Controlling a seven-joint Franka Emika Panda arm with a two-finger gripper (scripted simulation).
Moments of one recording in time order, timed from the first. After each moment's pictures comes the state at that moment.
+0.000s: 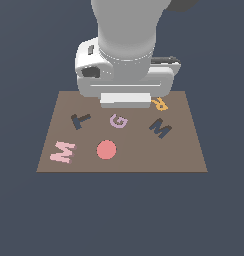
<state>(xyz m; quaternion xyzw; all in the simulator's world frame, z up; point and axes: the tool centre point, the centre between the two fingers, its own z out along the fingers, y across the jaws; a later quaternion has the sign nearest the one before) -0.018 0.007 0.126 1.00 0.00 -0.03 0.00</state>
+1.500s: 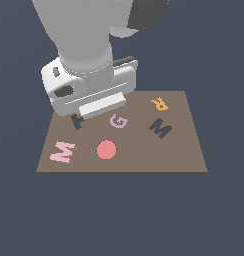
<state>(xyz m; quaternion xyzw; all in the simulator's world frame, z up) -0.015 -0.062 0.104 0.98 0.21 -0.02 0.00</state>
